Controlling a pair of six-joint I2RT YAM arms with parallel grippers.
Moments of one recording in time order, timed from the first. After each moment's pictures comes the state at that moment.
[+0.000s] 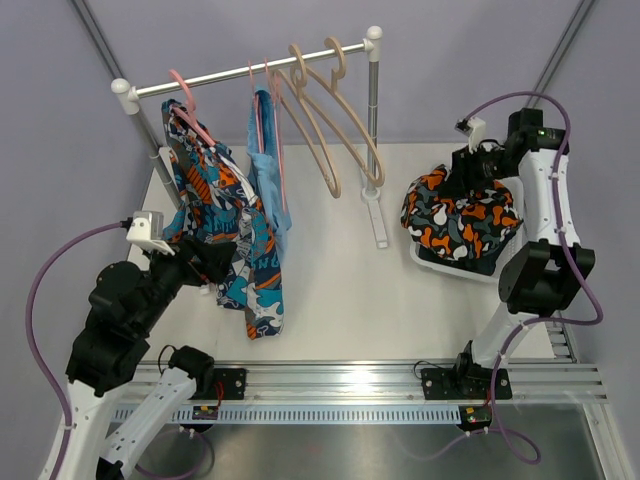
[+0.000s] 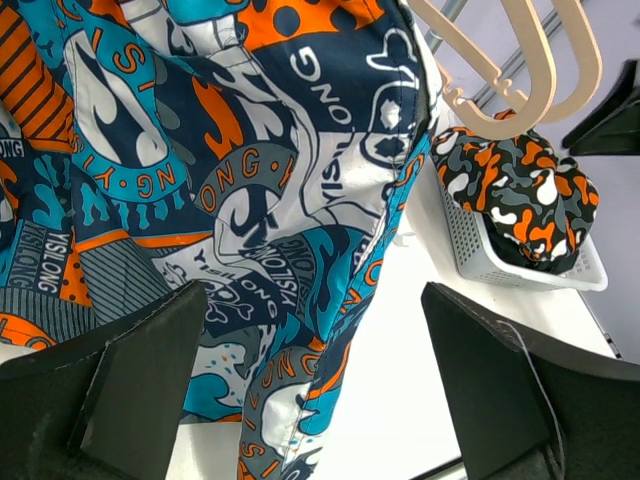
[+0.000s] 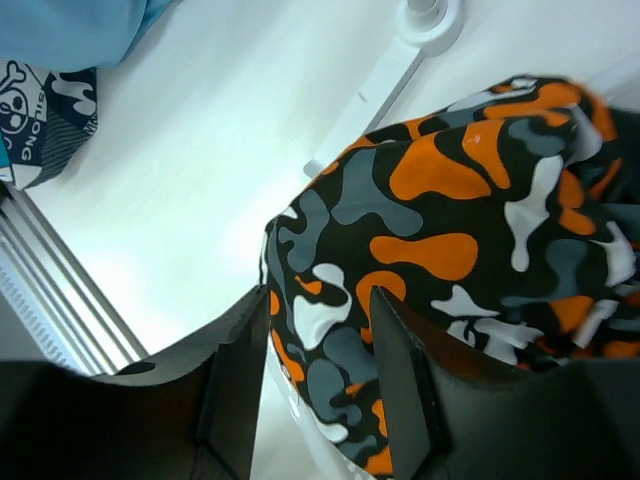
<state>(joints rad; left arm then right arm) -0.40 0.45 0.99 -0.67 -0.03 -0.42 -0.17 1.79 1.91 -1.29 -0.81 -0.65</state>
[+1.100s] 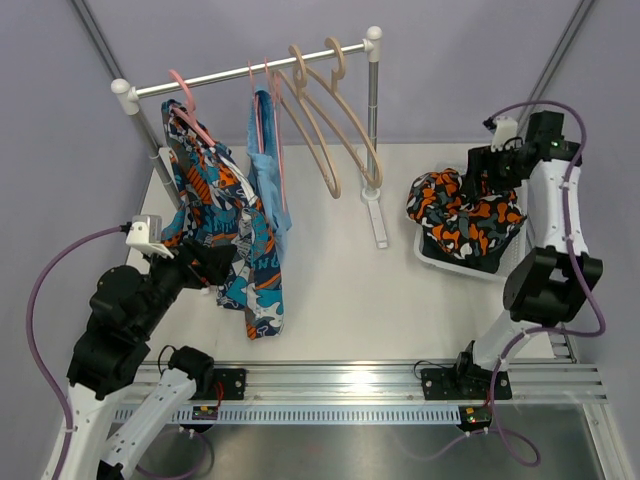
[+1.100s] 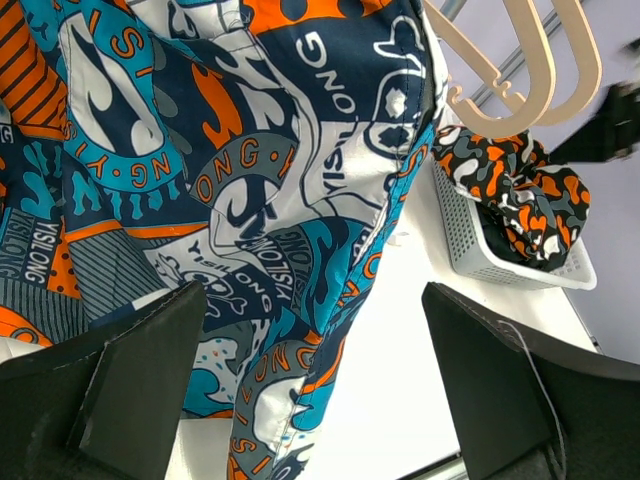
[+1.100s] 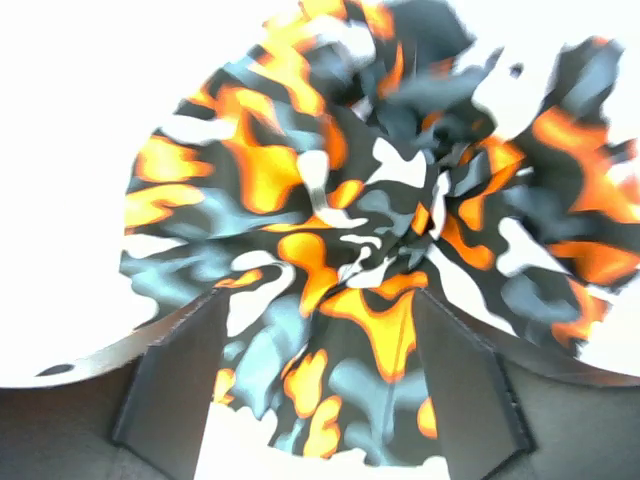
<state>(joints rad) -0.40 0.42 0.96 -0.67 -0.03 -0.45 -0.24 1.76 1.75 -1.01 -0.47 -0.39</state>
